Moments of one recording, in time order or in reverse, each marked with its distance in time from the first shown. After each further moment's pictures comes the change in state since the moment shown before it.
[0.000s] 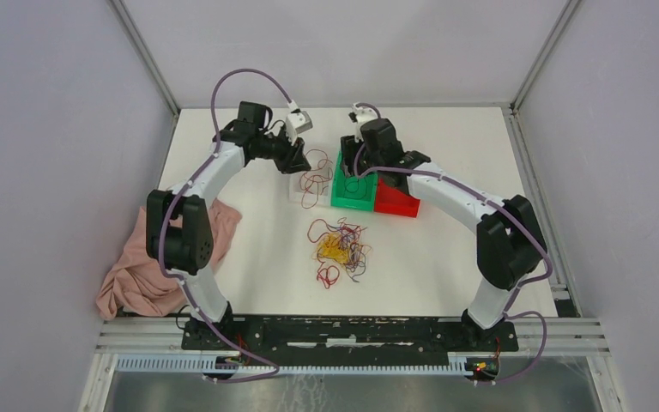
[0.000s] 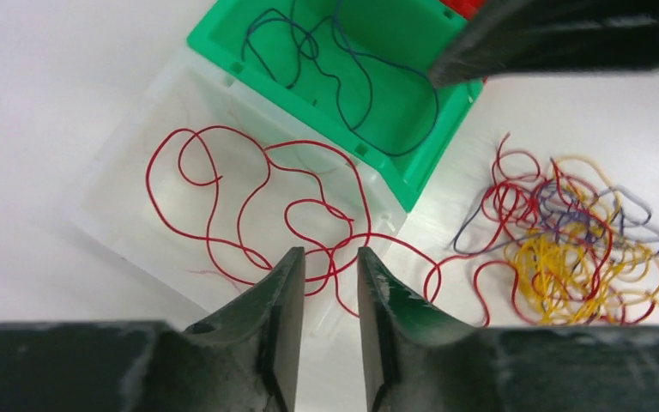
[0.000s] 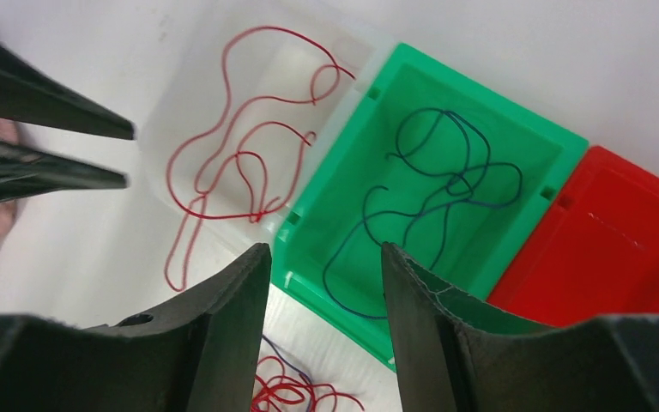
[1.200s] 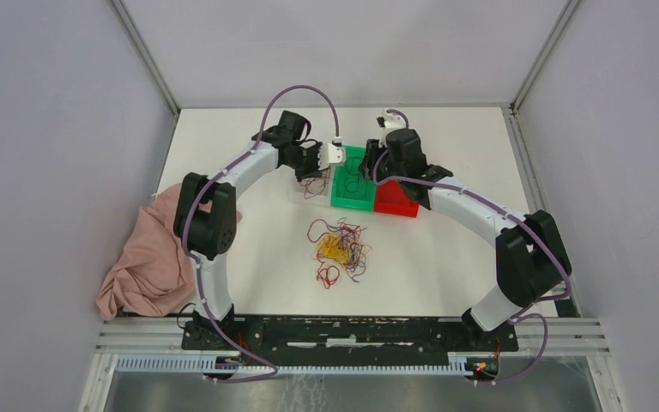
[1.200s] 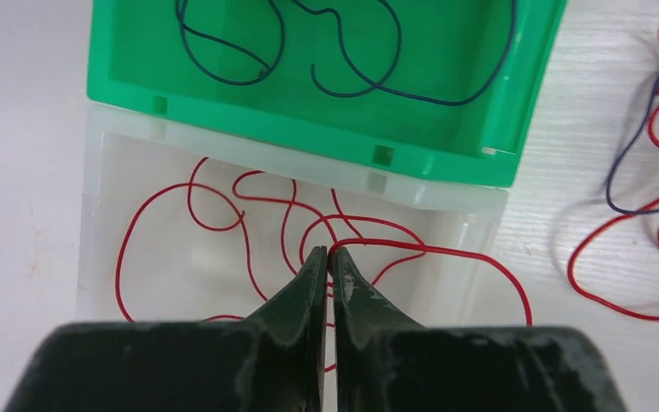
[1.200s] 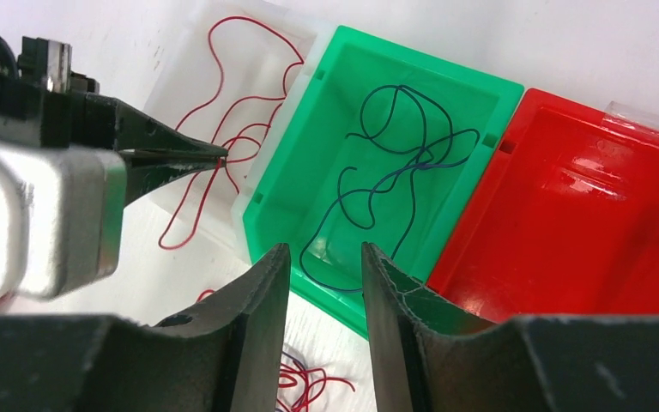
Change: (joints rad) left arm -0.166 0.179 0.131 -0.163 -0.269 0.578; right arm -0.087 -0.154 -0.253 0.154 -0.035 0.101
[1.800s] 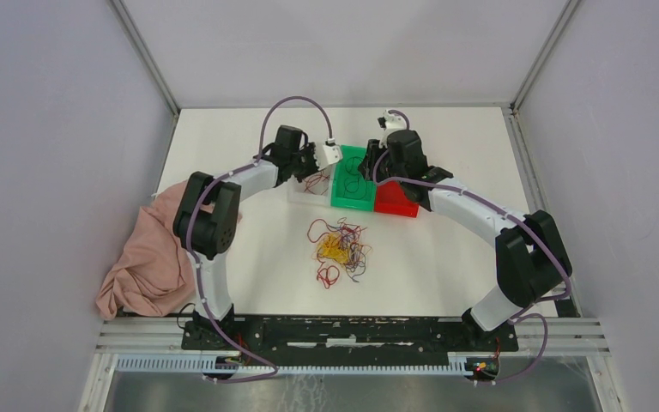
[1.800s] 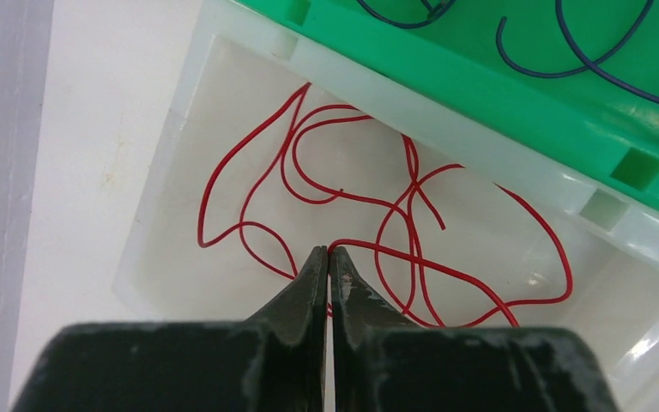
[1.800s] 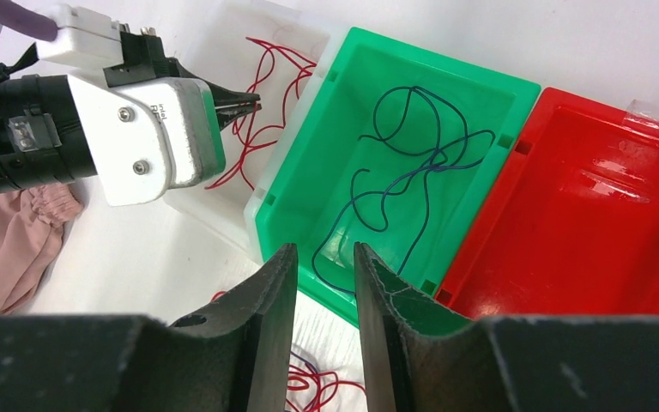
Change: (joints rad) left arm 0.010 0.009 -0.251 0.558 -0.205 -0.186; right arm -0.006 -0.003 -0.024 0.045 -0.026 0.028
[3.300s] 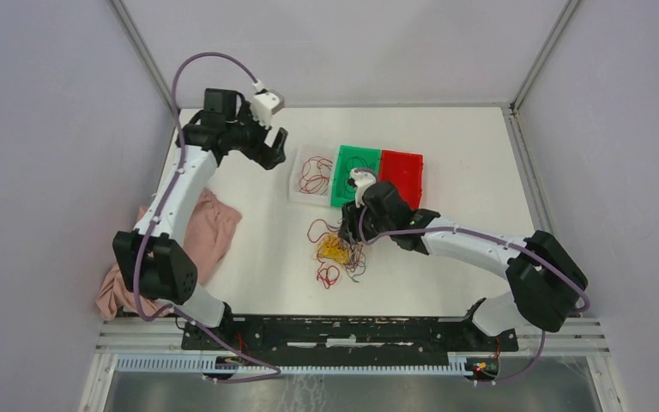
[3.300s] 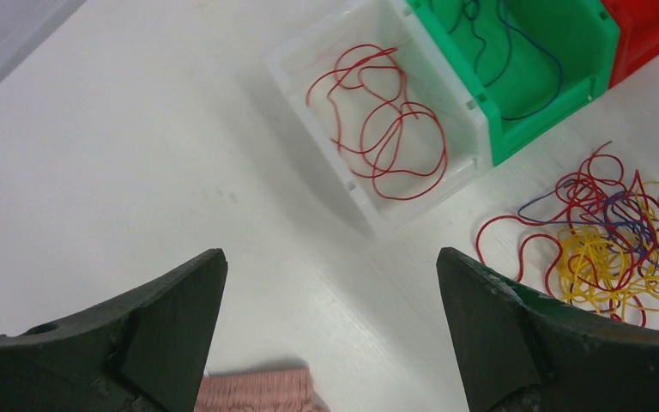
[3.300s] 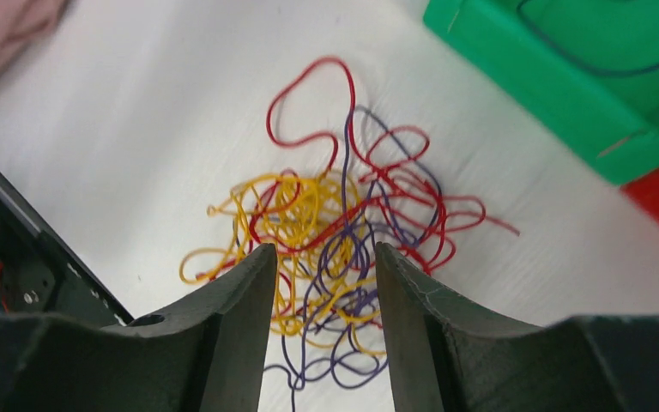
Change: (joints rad) left arm 0.158 -0.398 0.219 -0.624 0.077 -0.444; right arm 0.250 -0.131 -0.244 -0.042 -0.092 -0.004
